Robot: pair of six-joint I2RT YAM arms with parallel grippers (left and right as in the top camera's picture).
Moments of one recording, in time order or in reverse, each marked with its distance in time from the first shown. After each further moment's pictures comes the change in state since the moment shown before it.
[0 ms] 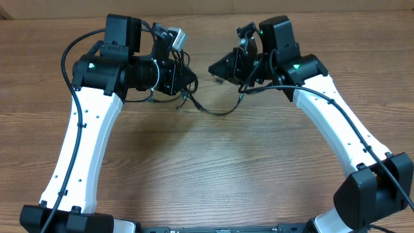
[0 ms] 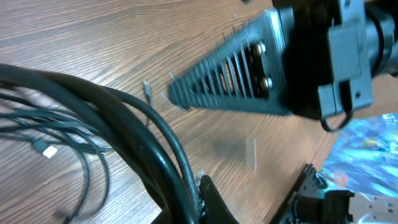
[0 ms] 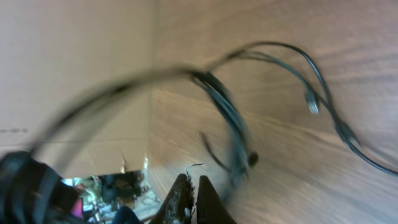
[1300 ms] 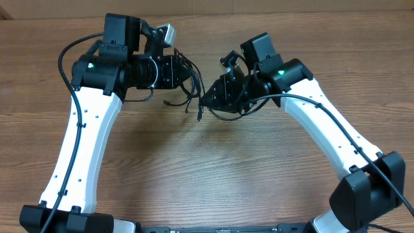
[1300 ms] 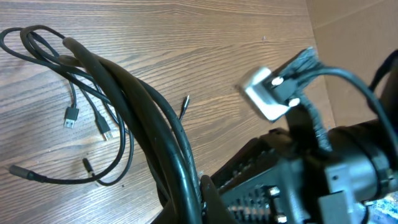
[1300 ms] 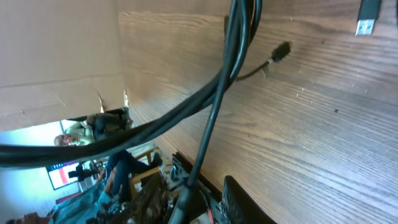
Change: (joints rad) left arm 0.007 0.000 0.000 0.025 -0.110 -0.266; right arm 0.094 0.018 0.000 -0.365 -0.057 -0.163
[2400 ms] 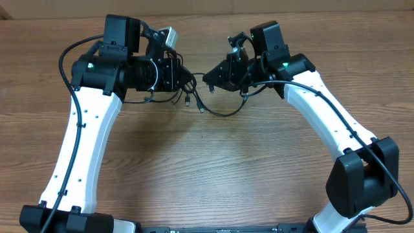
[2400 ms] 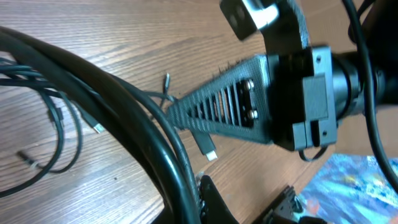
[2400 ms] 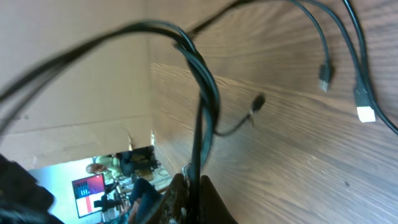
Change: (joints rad) left arm -0.006 0.000 0.000 -0.038 0.045 0.034; right arm -0.087 0.066 -0.001 0.326 -0.047 0.167
